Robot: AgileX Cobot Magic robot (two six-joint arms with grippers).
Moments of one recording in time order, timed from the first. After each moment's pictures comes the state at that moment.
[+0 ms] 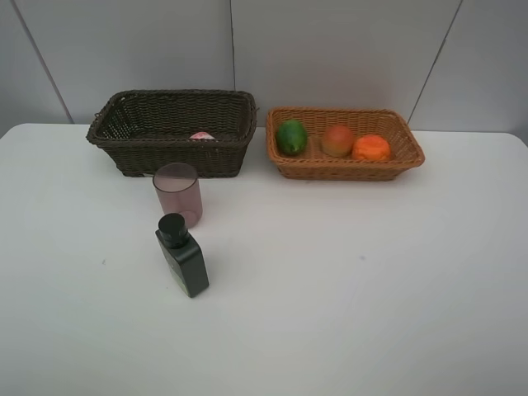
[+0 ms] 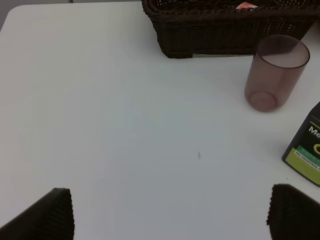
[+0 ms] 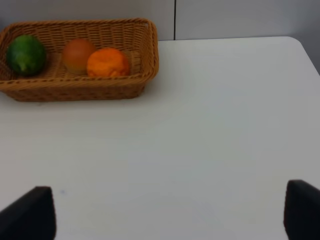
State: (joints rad) left arm -0.07 -0.01 -0.51 0.06 1.06 -0.08; right arm -0.06 0.00 -0.52 -0.03 1.06 0.01
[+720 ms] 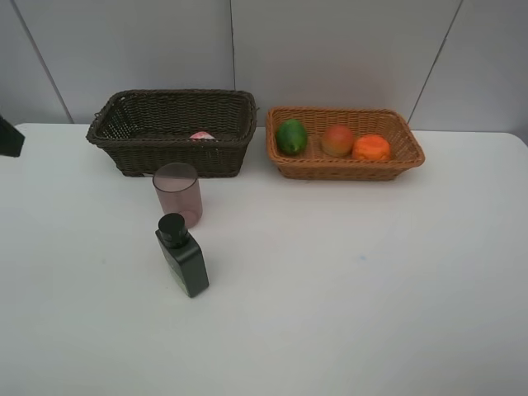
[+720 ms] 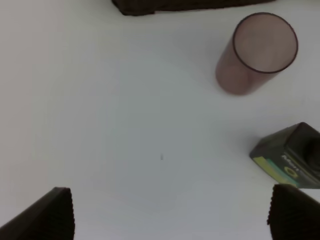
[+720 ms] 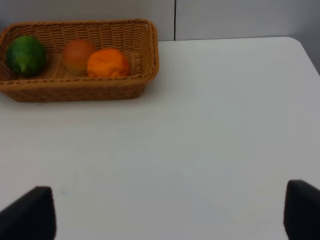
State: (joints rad) left arm -0.19 1.04 -0.91 -0.03 0.91 -0.05; right arm -0.06 0.00 -0.52 -0.03 1.06 0.01
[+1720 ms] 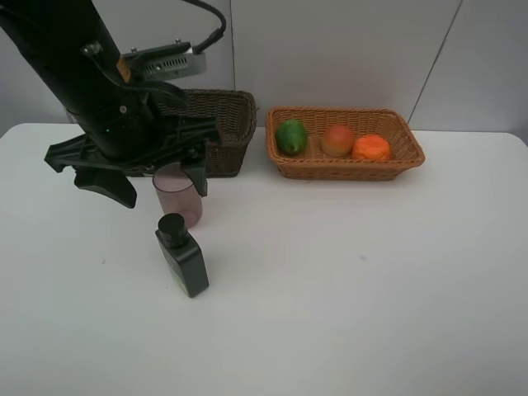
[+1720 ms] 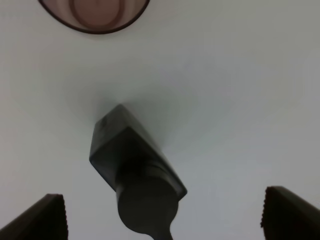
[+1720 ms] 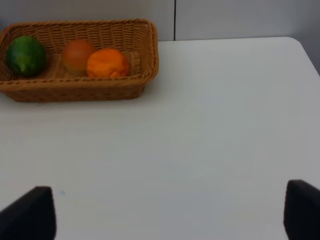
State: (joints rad) left arm -0.64 1.57 -1.11 0.02 0.89 -0.78; right arm -0.06 0.00 -0.52 -0.03 1.06 0.01
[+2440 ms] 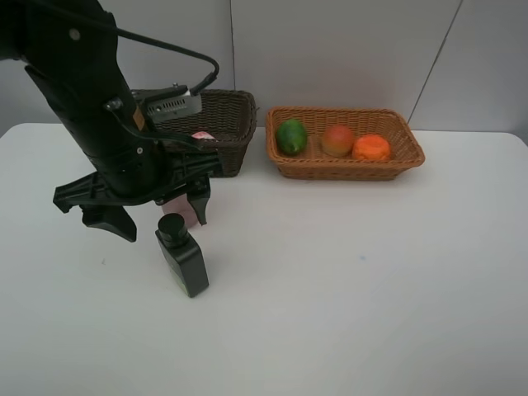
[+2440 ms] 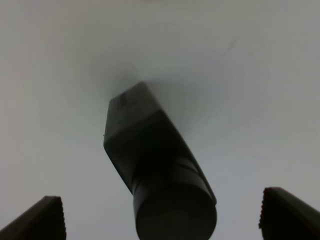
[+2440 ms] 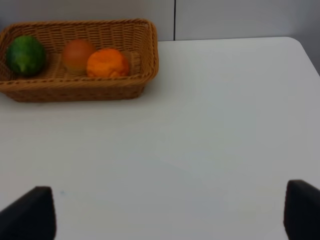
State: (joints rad) left arm -0.67 1.62 -1.03 0.02 0.82 -0.94; right arm -0.06 0.00 -0.52 -0.03 1.06 0.01
